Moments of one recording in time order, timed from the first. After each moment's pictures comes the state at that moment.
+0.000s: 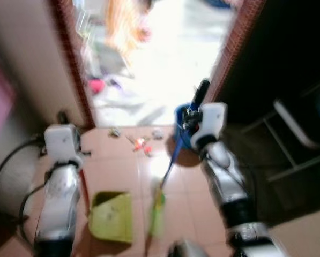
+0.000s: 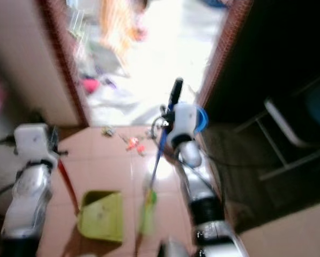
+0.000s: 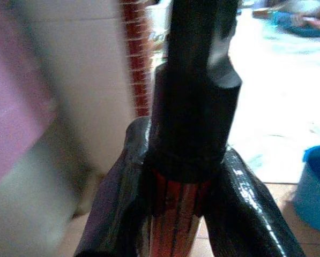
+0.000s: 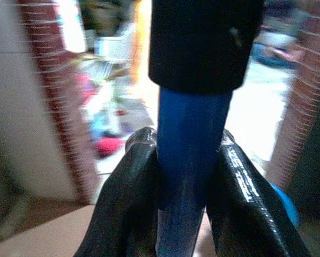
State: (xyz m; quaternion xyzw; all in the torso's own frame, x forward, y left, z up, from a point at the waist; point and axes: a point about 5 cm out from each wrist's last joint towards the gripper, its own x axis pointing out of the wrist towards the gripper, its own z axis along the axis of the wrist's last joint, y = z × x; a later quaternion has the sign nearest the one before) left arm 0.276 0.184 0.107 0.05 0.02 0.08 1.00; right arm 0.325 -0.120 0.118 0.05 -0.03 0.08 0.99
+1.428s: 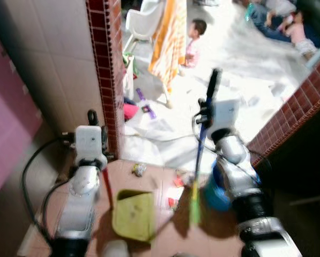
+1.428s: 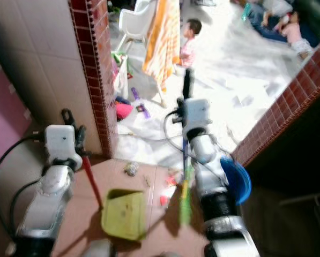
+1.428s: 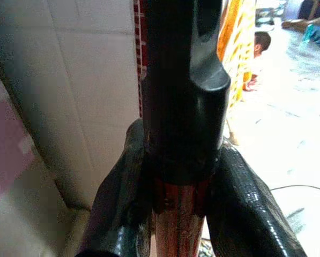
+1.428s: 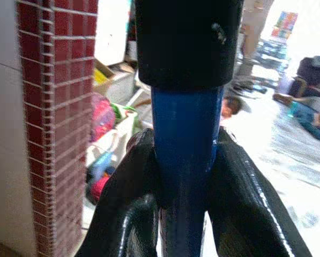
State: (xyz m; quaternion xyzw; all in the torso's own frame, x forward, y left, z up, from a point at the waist) left arm 0.275 0.164 0.102 0.04 0.03 0.04 1.00; right arm 0.336 -0.110 0.140 -0.05 -0.08 0.10 0.99
